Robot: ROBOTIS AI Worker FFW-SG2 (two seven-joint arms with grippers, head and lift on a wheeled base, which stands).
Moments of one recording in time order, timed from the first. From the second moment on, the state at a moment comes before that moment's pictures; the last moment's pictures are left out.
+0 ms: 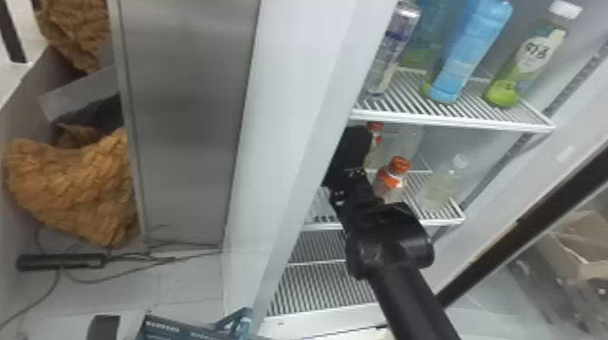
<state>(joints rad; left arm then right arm) 0.29 0.19 -0.14 -1.90 0.95 1.28 -0.40 -0.27 -0.19 0.07 -1.25 -0.08 -0.01 0.05</state>
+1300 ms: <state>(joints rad) 0.30 0.19 -0.12 -1.90 0.95 1.28 -0.40 0.24 -0.19 -0.09 -1.93 -0.15 0.19 0.07</state>
